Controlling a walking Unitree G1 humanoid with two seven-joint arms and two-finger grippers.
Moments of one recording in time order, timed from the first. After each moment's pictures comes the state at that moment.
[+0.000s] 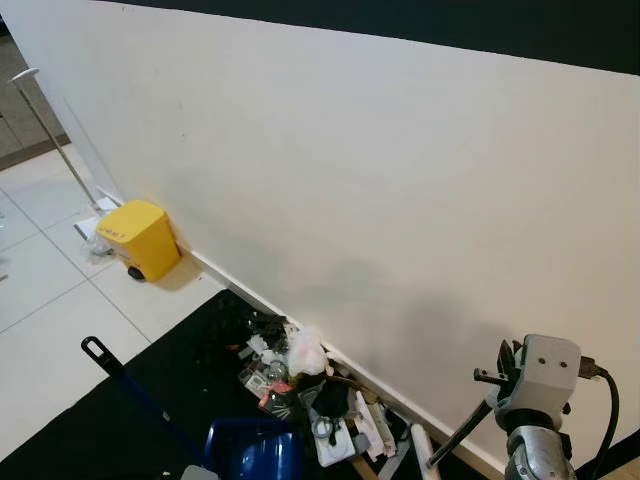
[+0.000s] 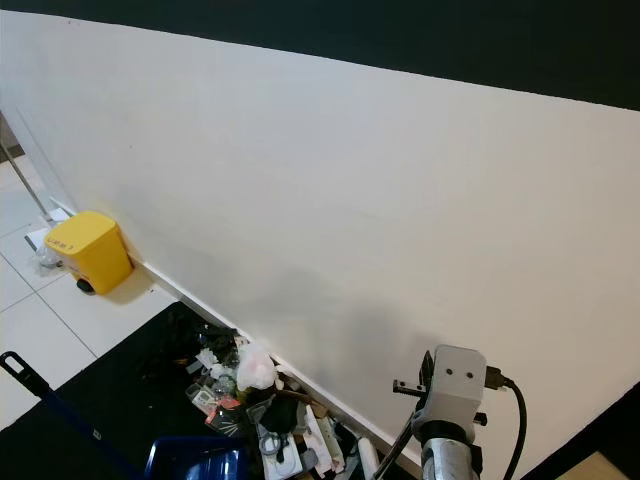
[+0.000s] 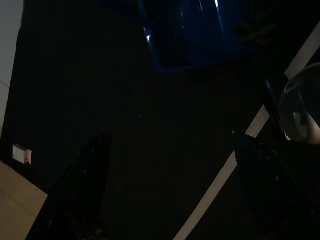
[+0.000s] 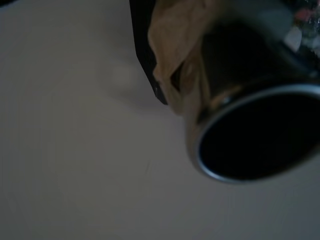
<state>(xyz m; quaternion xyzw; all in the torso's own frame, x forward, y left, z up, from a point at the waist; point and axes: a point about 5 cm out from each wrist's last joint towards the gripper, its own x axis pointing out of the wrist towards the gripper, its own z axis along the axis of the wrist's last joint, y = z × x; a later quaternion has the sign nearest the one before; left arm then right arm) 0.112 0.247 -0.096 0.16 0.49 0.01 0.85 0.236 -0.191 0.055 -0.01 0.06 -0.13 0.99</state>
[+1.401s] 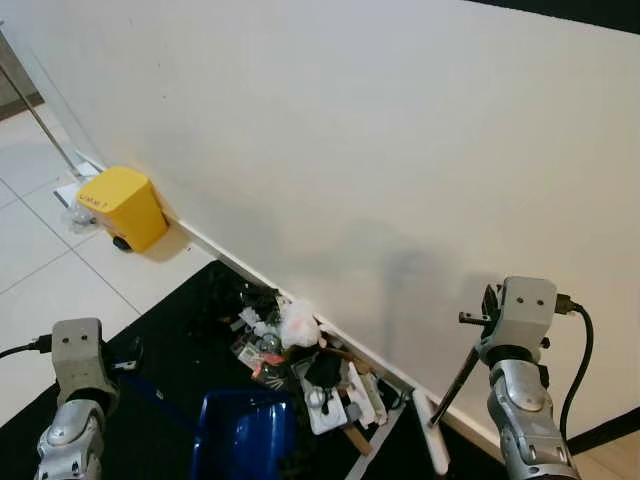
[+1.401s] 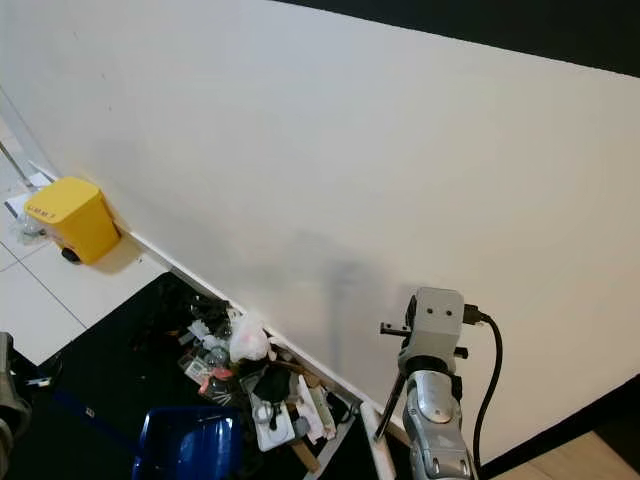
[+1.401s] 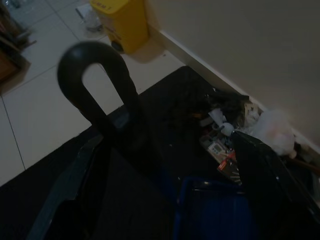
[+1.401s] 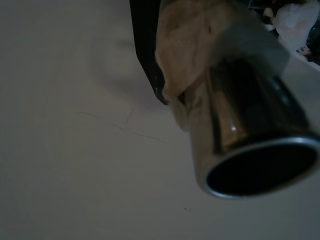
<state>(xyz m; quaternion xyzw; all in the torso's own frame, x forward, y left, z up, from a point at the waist) 0.244 0.349 0.056 0.02 0.12 0.16 0.98 0.295 -0.190 0.098 -0.01 -0.03 -0.12 0.99</state>
